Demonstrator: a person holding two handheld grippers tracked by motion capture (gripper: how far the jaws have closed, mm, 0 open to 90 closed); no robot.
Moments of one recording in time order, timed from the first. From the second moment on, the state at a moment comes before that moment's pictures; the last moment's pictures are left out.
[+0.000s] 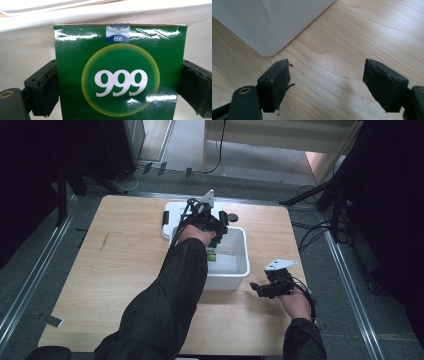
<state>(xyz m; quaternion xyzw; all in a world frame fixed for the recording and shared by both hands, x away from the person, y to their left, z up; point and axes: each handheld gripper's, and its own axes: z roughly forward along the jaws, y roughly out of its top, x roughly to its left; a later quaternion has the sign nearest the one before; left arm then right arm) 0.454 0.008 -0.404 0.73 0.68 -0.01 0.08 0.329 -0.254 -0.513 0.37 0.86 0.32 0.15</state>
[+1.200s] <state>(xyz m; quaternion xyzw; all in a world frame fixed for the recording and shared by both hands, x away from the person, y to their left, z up) 0.436 0.063 -0.325 0.77 0.63 0.00 0.13 0.328 -0.255 -0.514 0.37 0.86 0.31 0.15</state>
